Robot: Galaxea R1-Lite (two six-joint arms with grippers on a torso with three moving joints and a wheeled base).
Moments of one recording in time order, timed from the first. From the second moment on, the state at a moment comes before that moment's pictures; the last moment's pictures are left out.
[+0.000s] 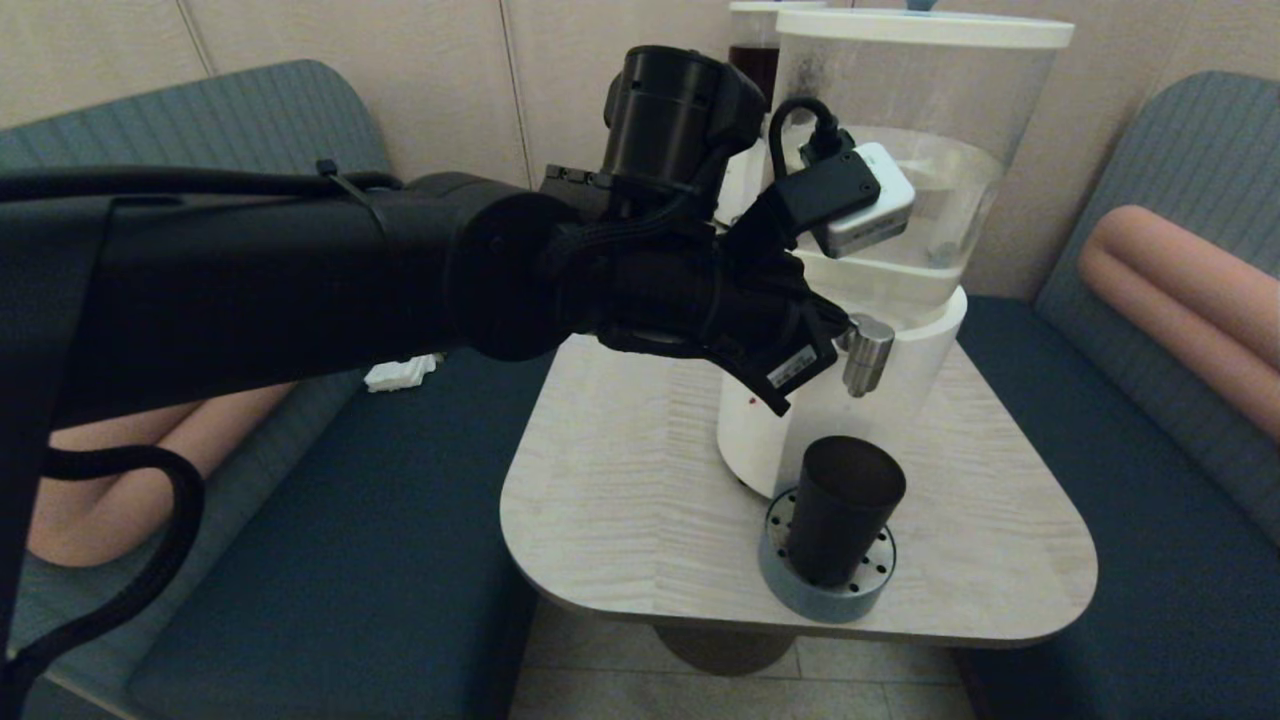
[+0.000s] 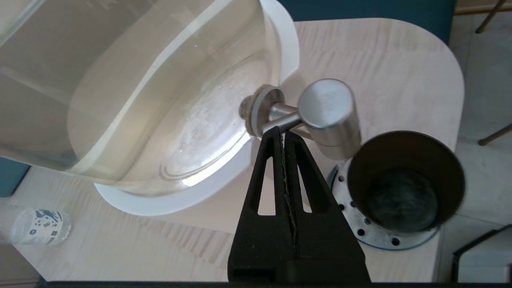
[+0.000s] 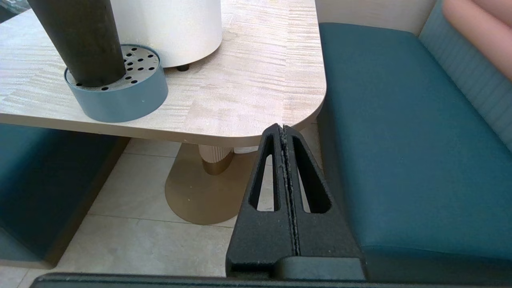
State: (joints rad) left arm -0.77 2.07 -1.93 0.17 -0.24 0.67; right arm -0.01 0.00 0.00 -0.04 -0.02 0.00
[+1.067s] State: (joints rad) left arm -0.79 2.13 -1.93 0.02 -0.28 0.67; right arm -0.01 0.00 0.00 -0.04 -0.02 0.00
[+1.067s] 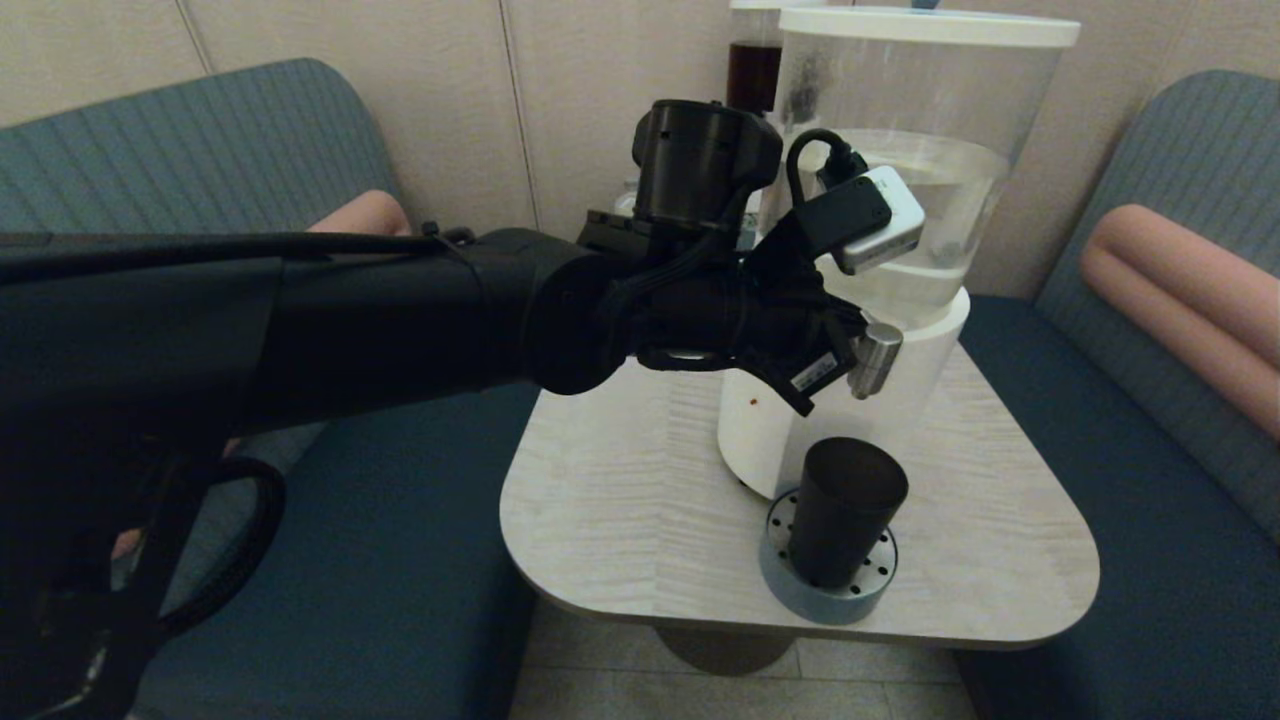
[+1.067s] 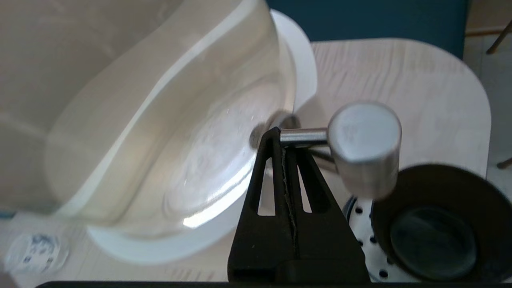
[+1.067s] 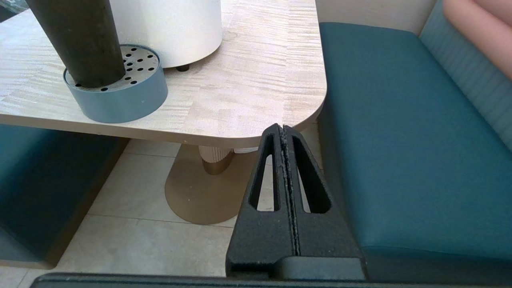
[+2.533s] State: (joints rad) left arm -0.65 1.85 -1.63 -0.05 -0.27 0.64; right arm -0.01 0.00 0.00 -0.04 -0.02 0.00
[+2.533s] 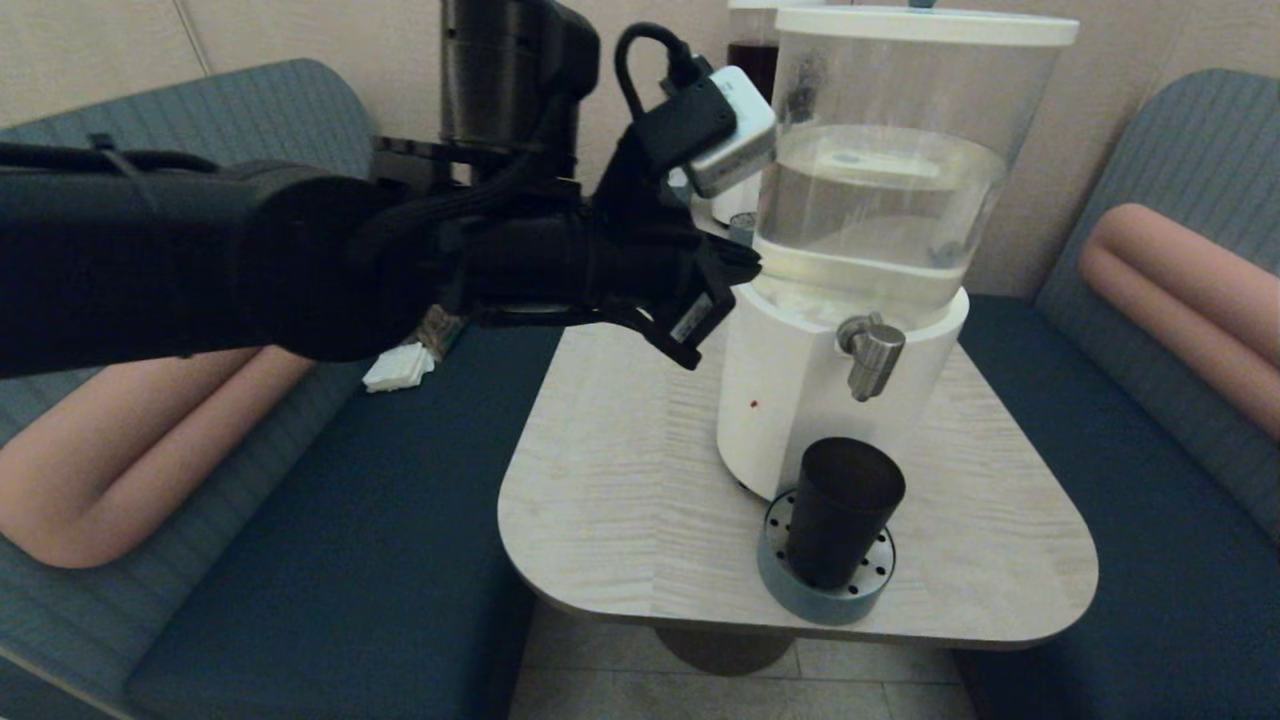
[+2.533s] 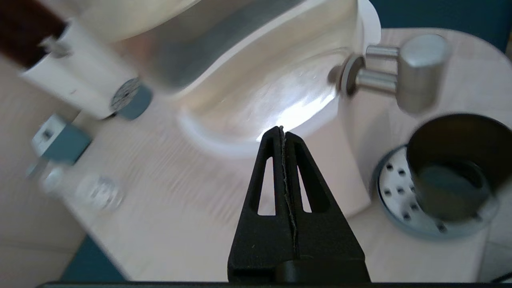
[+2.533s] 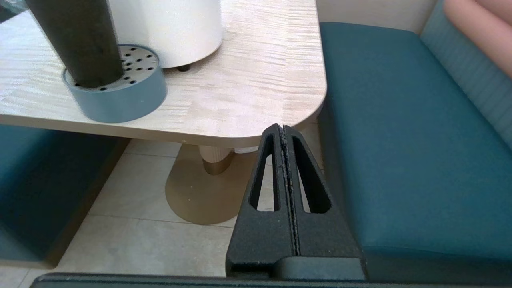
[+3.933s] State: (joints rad) left arm -0.49 1.87 -0.59 -1.41 -0.70 0.11; right arm -0.01 0.00 0.00 -0.04 -0.02 0.00
